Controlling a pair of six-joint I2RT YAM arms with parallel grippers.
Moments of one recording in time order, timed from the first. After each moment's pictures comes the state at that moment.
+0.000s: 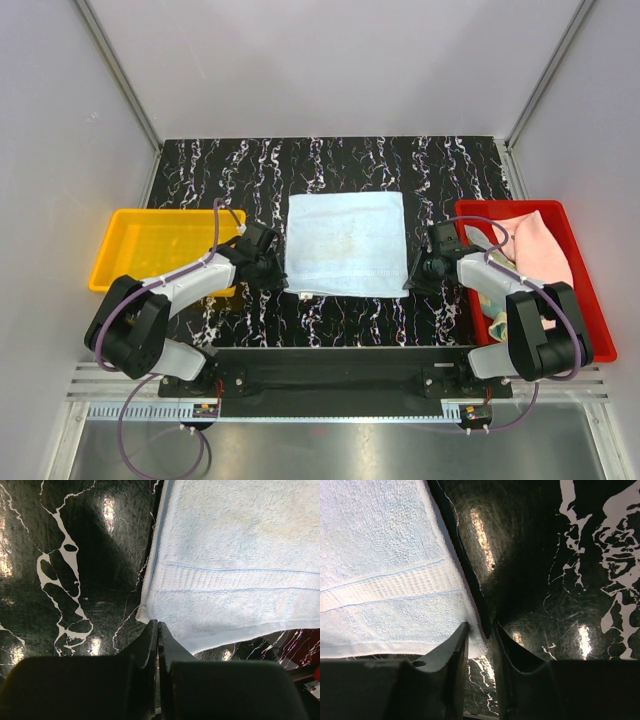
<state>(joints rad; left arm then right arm) -0.52 1.41 0.73 -0.38 0.08 -0.86 0.25 1.39 0.65 -0.42 -0.13 0.65</state>
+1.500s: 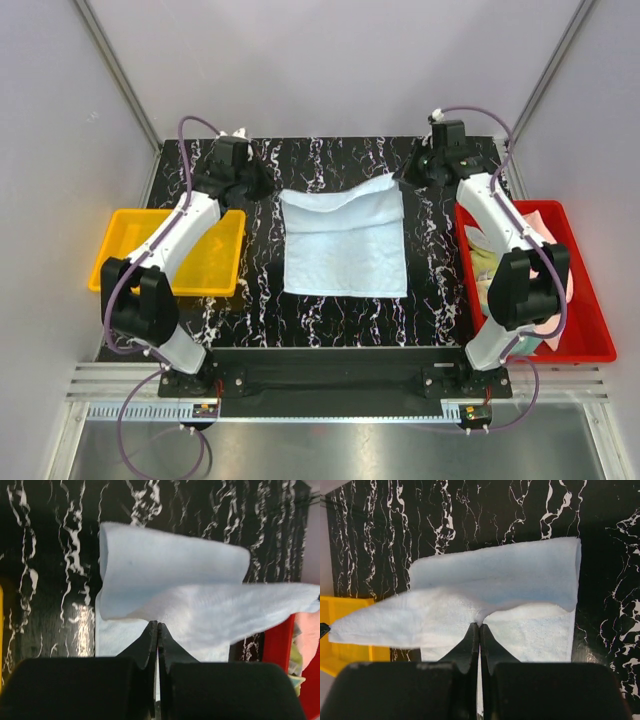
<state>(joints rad) -0.30 1.58 1.34 -0.44 0.14 -0.66 0.21 1.69 1.48 -0.48 -0.20 0.53</state>
